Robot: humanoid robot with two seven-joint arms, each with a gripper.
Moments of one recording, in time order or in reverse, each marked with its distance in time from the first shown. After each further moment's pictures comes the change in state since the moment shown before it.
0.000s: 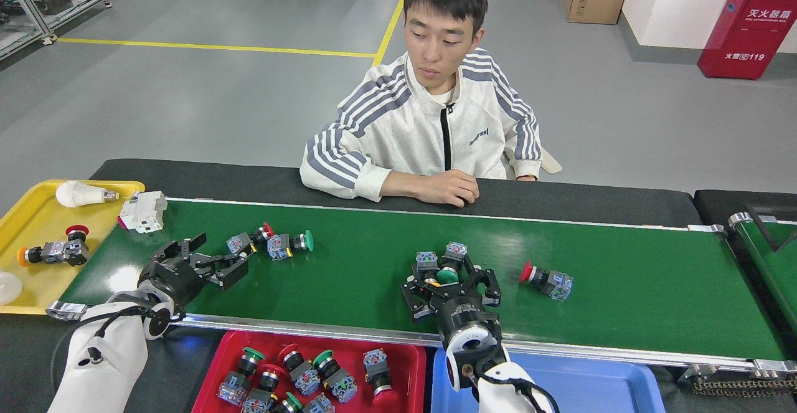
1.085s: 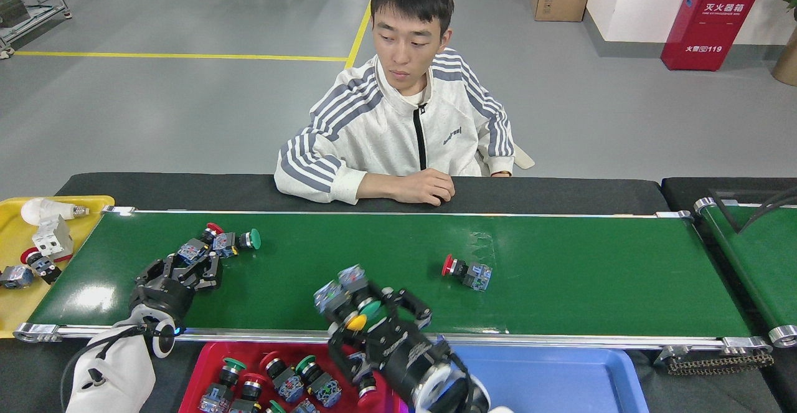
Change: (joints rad) left arm 0.219 -0.009 0.036 -0.245 0.151 -0.058 0.095; right arm 0.314 -0.063 0.212 -0.482 0.055 -0.434 0.032
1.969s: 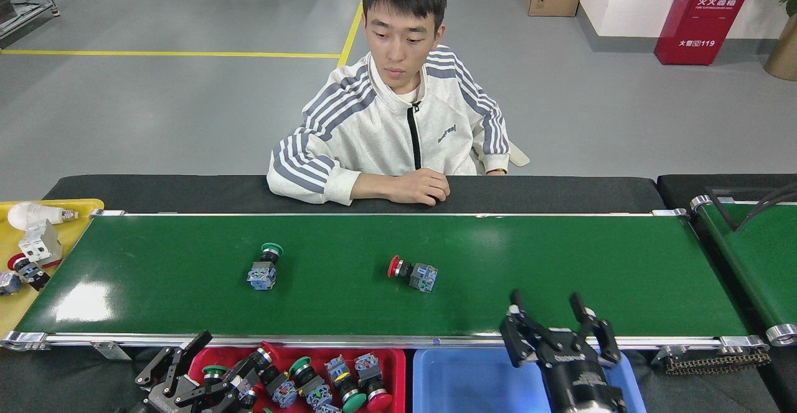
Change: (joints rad) left arm 0.646 -0.092 0.372 -0.753 -0.012 -0.249 -0.027; right arm 0.318 -0.042 -0.685 -0.210 0.001 0.306 -0.076
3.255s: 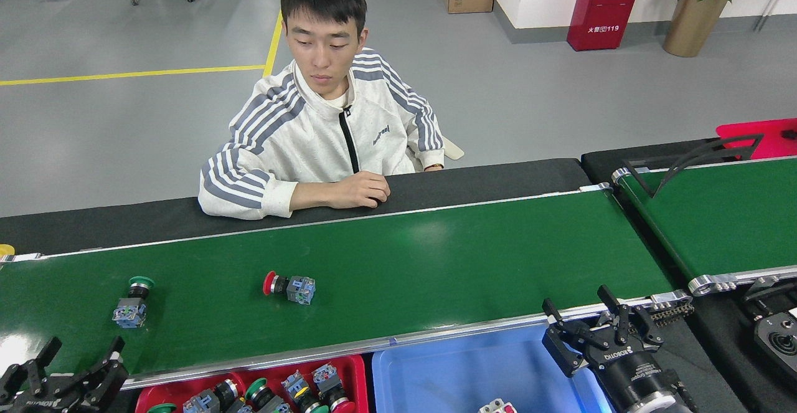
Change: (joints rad) left arm -0.161 0.191 0.031 0.320 0.000 0.375 -0.029; right arm -0.124 -0.178 -0.035 0.068 -0.130 -0.356 0.046
